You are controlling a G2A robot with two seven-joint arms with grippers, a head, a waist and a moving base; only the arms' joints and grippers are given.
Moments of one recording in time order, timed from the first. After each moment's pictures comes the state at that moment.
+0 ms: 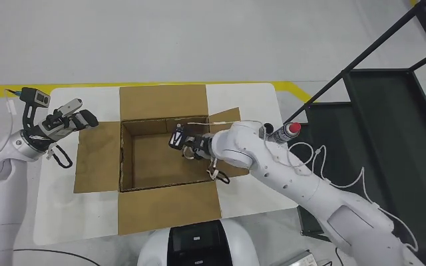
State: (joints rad) left arm 1.13 -0.92 -1.60 -1.34 -0.54 -0.28 -1.14; right arm -0.75 -1.22 0.61 -1.58 -1.00 -0.26 1.02
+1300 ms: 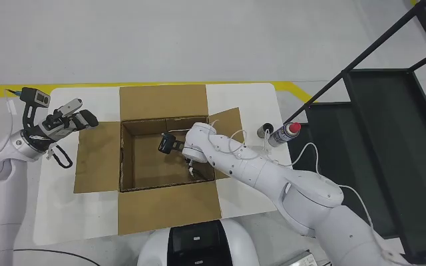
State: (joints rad) left arm 1.13 -0.92 -1.60 -1.34 -0.54 -0.28 -1.14; right arm -0.54 -1.56 0.34 -0.94 -1.00 -0.19 1.08
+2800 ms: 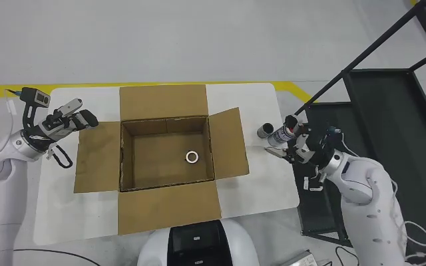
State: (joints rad) left arm 1.13 -0.92 -1.60 -1.34 -0.54 -0.28 -1.14; right arm -1.67 -1.16 1.86 -1.90 -0.99 -0.90 0.24
